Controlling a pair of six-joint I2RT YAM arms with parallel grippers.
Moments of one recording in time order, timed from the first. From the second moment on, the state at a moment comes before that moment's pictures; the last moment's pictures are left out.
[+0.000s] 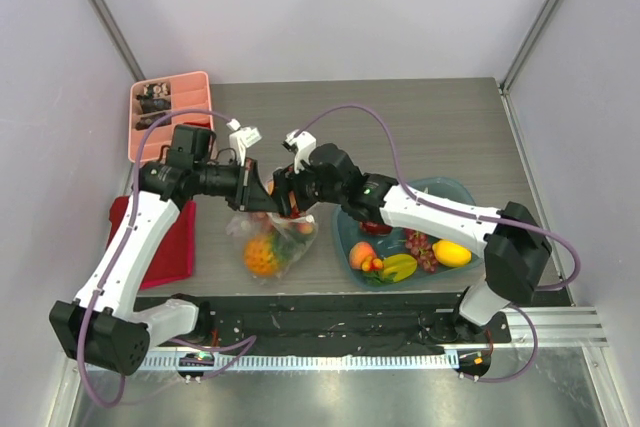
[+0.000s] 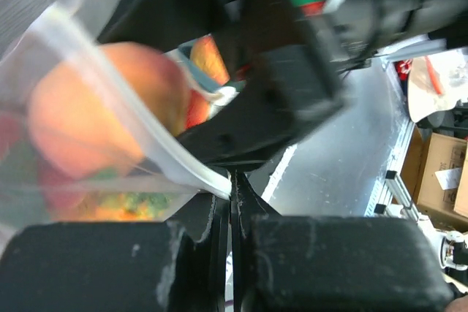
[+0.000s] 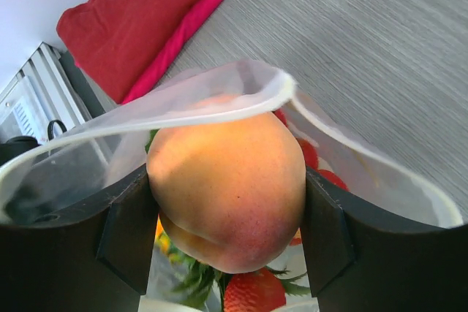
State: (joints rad) left arm -0.26 1.15 1.18 -0.91 0.90 -0.04; right arm 0.95 1.60 1.23 -0.07 -0.13 0.37
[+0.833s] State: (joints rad) left arm -0.24 1.06 1.12 -0.82 1.00 -0.07; right arm 0.94 1.37 1.24 -0.35 -0.20 0.18
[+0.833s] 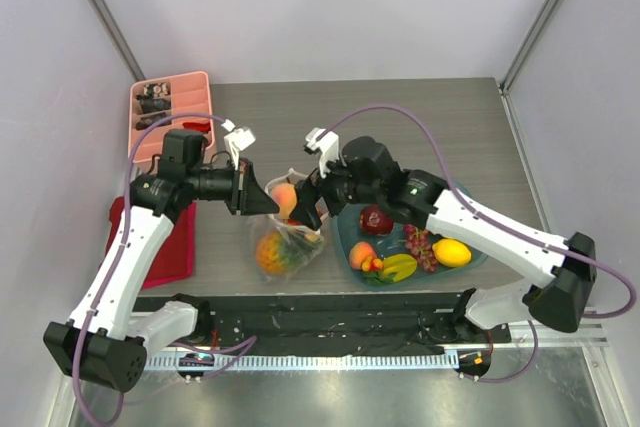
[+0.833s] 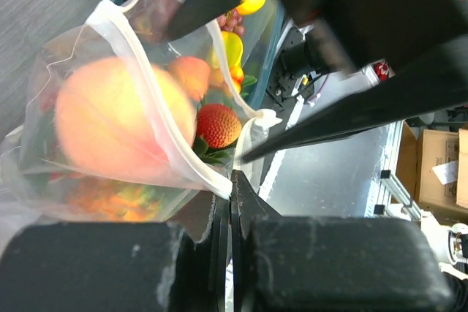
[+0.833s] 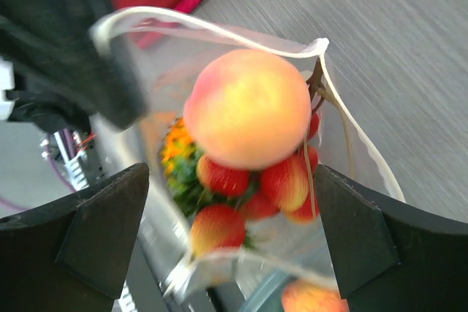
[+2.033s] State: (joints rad) left arm -0.31 1.04 1.13 -0.83 0.87 -0.13; right arm 0.76 1.66 1.70 -0.66 -0.61 0.09
